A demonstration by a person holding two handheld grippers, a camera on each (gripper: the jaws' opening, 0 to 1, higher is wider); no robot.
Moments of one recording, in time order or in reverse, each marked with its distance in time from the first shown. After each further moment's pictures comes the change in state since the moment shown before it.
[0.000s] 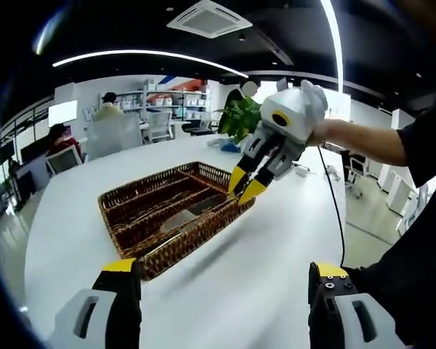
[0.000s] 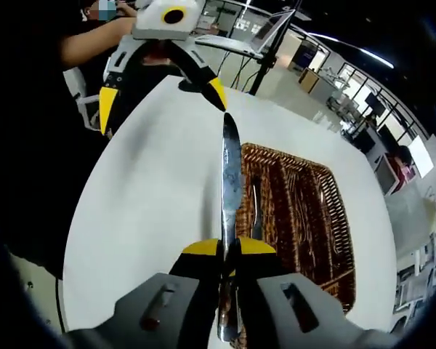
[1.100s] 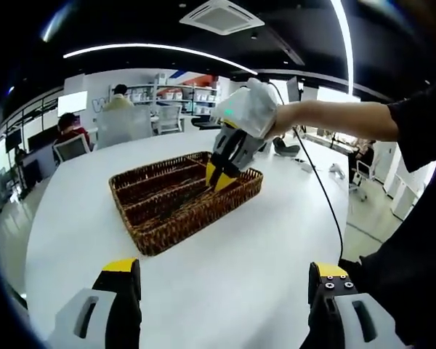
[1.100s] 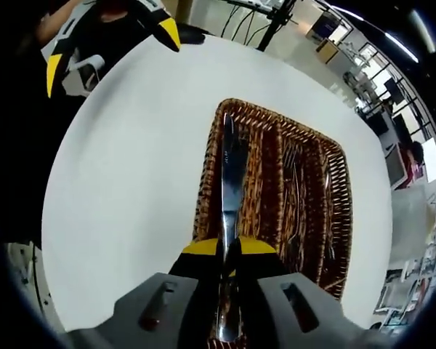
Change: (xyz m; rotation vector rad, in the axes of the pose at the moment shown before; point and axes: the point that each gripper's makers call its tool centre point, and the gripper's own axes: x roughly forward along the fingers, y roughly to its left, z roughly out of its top) left arm -0.015 0.003 -0.026 -0.040 0.029 0.027; right arm 0.051 -0.032 -0.030 -0.099 0.292 0.066
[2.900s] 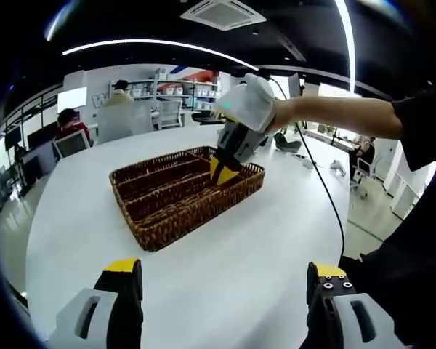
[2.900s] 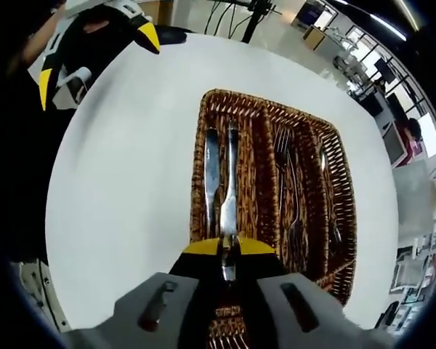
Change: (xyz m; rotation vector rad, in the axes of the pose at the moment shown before) left arm 0.002 0.004 -0.002 -0.006 0.032 0.003; right arm -0.006 -0.004 -0.014 0.164 -0.017 -0.018
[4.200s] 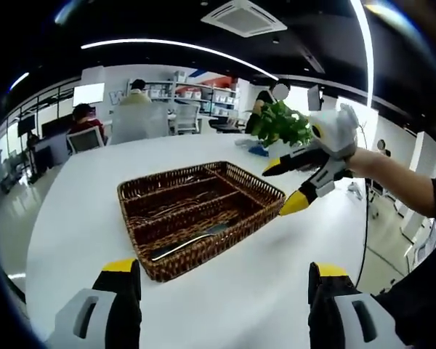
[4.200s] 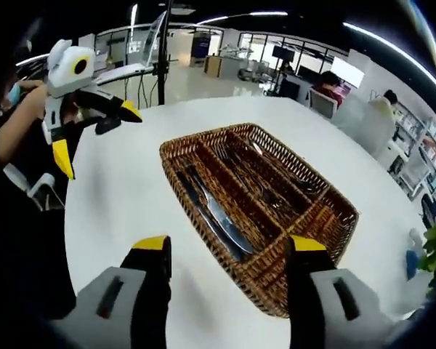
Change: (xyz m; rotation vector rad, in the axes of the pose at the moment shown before) left arm 0.030 0.022 0.043 -0.089 -0.049 0.076; right arm -0.066 0.018 -0.035 0.581 -0.323 -0.234
